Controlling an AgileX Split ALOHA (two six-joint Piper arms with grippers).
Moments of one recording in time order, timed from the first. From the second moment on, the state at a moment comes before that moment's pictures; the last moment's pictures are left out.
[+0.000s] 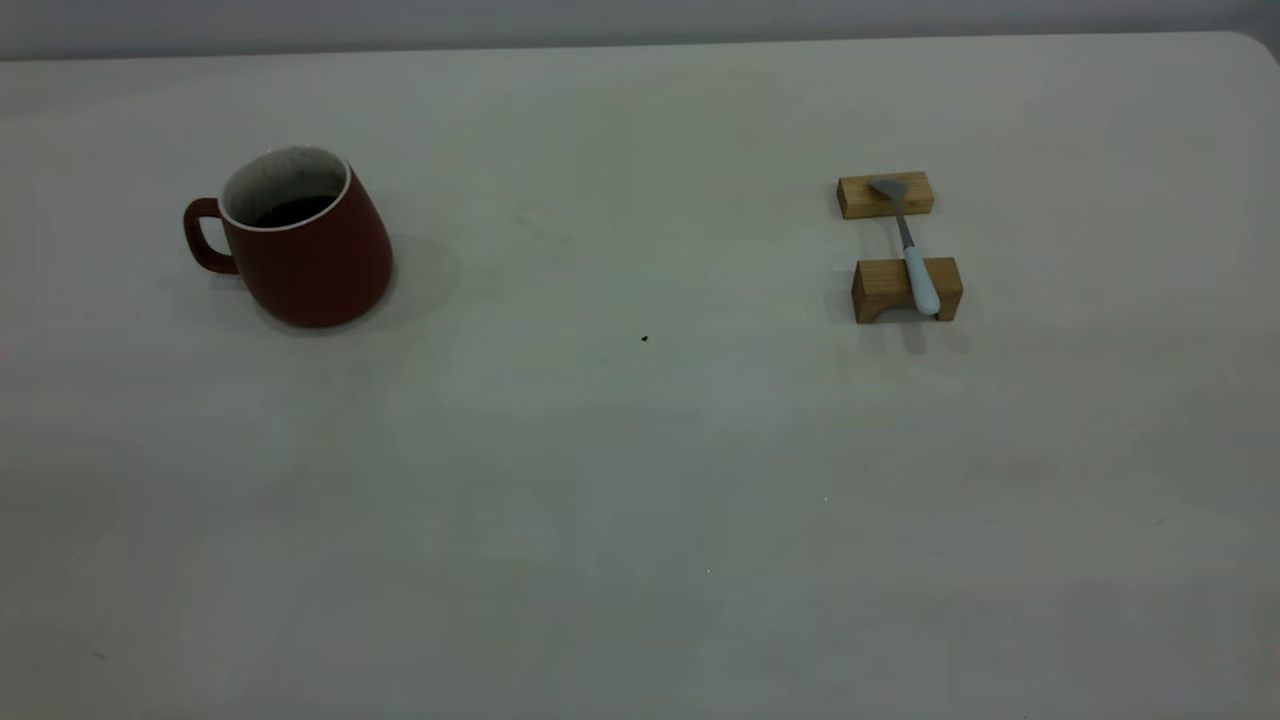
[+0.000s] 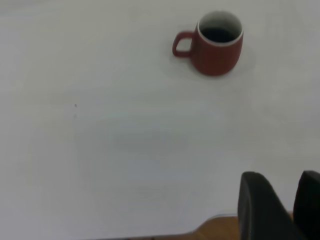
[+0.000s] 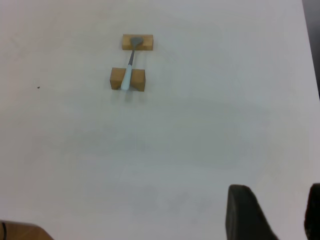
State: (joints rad) left arm -0.04 0.06 -0.57 0.01 1.12 0.00; right arm 0.04 0.02 -0.47 0.05 1.13 -0.09
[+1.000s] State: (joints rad) left arm -0.04 1.67 -1.17 0.11 0.78 0.50; right arm 0.04 0.02 -0.47 0.05 1.13 -0.09
